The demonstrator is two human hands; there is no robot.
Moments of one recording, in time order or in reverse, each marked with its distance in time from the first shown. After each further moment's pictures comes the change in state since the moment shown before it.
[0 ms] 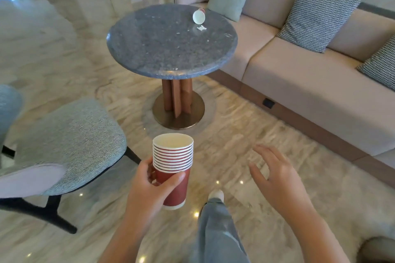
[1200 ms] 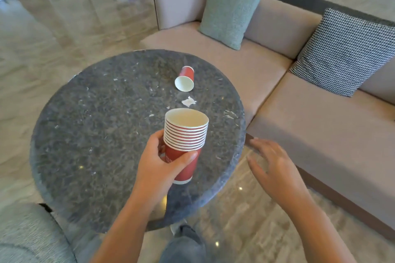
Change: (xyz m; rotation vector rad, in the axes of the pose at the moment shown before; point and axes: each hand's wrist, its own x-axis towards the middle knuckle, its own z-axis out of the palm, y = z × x) left_hand 0.554 0.175 0.189 0.082 -0.084 0.088; right_hand 0.586 0.055 -0.009 -0.016 -0.027 0.008
